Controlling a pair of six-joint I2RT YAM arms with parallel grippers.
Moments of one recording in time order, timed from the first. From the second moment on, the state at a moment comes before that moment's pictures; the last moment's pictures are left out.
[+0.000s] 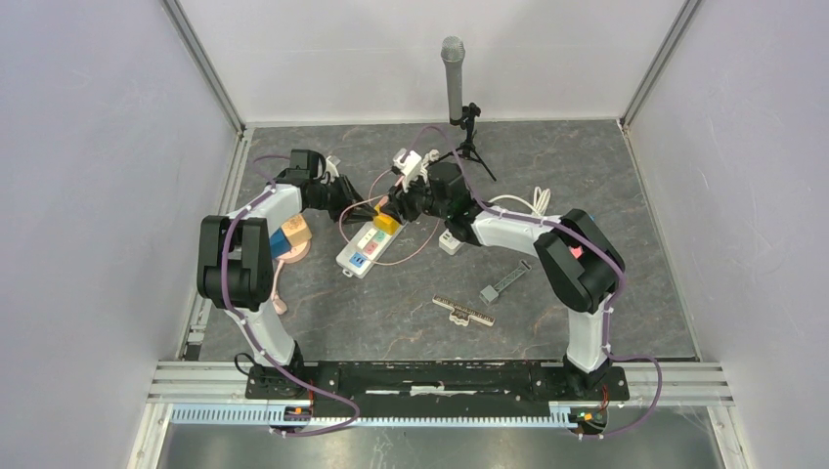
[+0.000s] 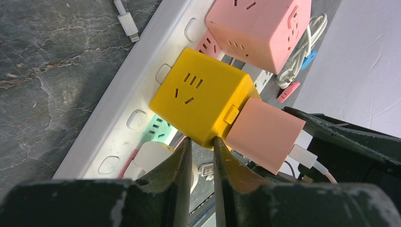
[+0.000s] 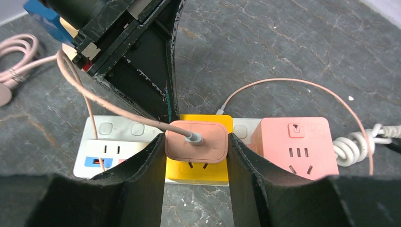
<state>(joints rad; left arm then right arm) -0.09 1.81 1.18 -0.39 0.67 -0.62 0.72 1.94 1.25 0.40 -0.30 -0.07</state>
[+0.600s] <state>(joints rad) -0.09 1.81 1.20 -0.44 0.64 -0.62 0.67 1.78 1.24 0.59 -0.40 0.14</state>
